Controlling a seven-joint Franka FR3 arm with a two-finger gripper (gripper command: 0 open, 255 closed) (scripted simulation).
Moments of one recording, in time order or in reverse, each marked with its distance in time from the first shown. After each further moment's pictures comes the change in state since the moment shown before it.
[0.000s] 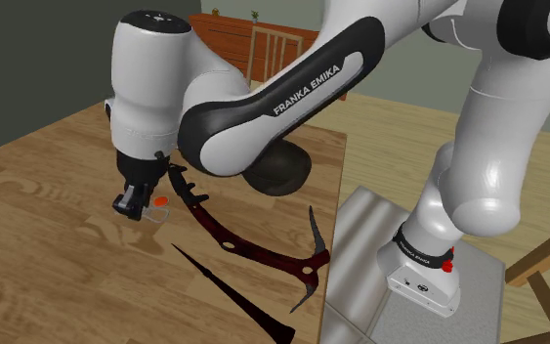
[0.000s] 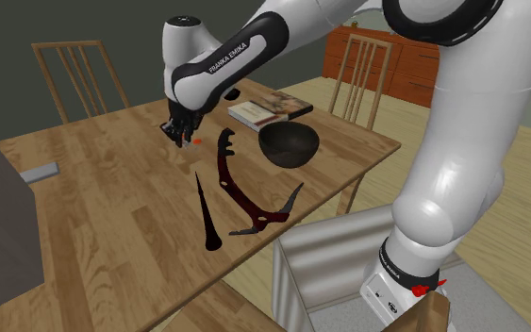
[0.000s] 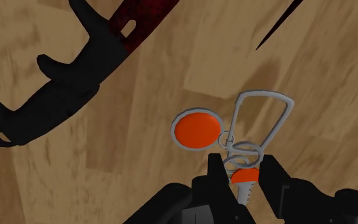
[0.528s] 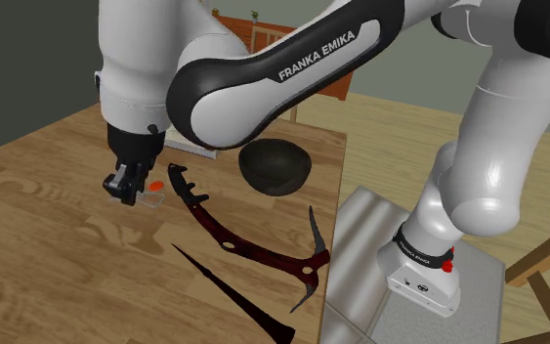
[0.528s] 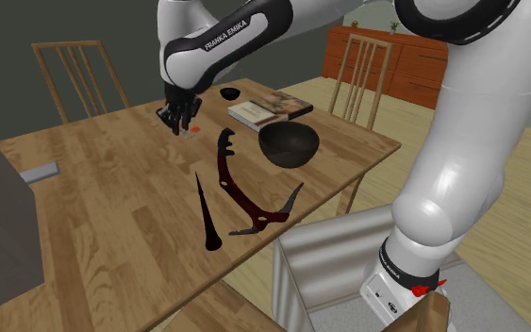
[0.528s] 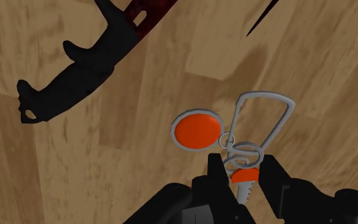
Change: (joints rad) arm -0.011 -0.047 0.013 0.053 0.048 -0.093 -0.037
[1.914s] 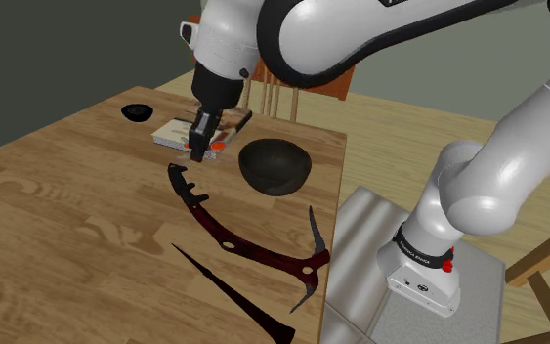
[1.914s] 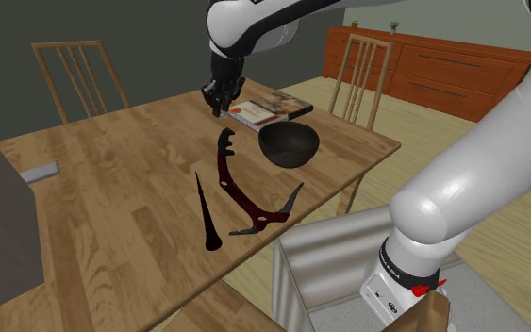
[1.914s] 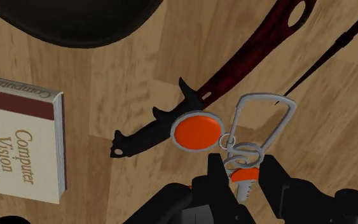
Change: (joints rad) arm -0.061 -0.437 -0.093 -0.298 0.311 -0.092 -0.313
